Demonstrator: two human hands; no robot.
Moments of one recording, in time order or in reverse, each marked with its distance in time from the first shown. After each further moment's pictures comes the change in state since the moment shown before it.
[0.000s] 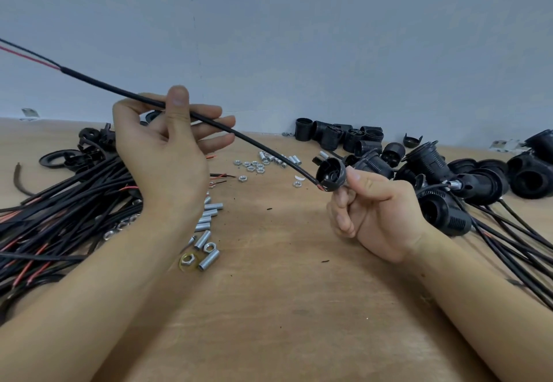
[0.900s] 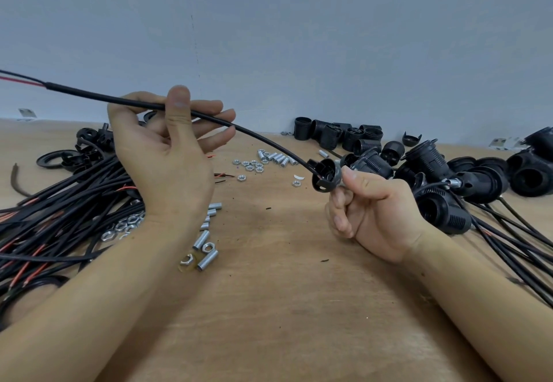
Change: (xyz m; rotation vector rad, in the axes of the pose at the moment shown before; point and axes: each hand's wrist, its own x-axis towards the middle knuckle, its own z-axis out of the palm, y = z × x) left_hand -0.009 0.004 0.004 -0.037 -0.024 0.066; right_hand 0.001 0.001 0.000 0.010 -0.019 0.012
